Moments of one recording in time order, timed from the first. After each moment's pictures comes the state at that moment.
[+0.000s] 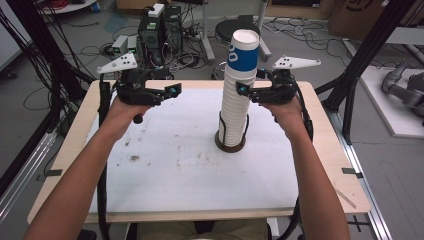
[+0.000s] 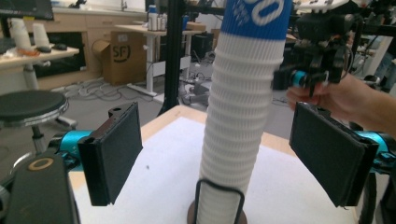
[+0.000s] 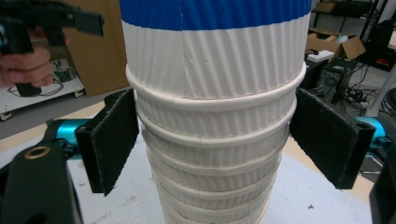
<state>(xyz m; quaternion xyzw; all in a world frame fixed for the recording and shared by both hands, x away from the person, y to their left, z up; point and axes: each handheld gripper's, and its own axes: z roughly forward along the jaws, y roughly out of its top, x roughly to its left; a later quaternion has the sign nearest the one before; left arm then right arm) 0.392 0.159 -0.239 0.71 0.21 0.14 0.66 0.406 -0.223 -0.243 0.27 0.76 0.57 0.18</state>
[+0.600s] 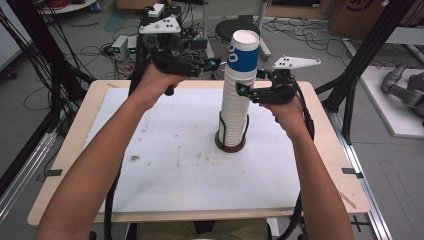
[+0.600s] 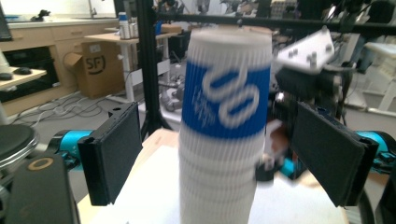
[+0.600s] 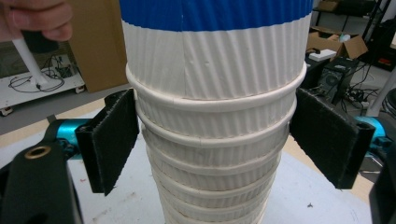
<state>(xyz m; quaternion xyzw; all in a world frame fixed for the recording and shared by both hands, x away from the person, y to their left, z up) 0.423 0.074 -0.174 0.72 0.16 0.12 0.66 0.406 -0.224 -0.241 0.27 0.76 0.56 0.18</state>
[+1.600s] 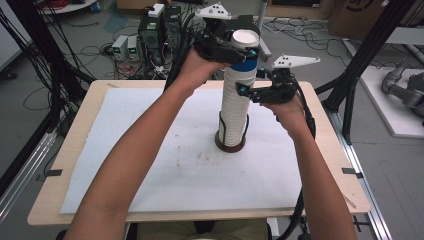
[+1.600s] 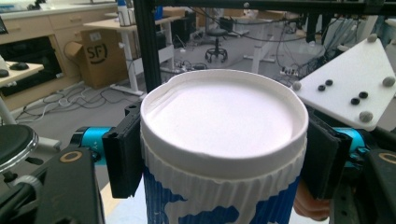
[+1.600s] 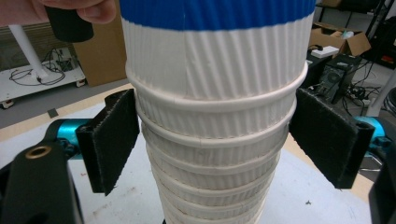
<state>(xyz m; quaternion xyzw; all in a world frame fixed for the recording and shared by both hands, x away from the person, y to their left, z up) 0.440 -0.004 -0.154 0.75 0.16 0.14 0.62 0.407 -0.223 -0.239 0.26 0.77 0.56 0.18</state>
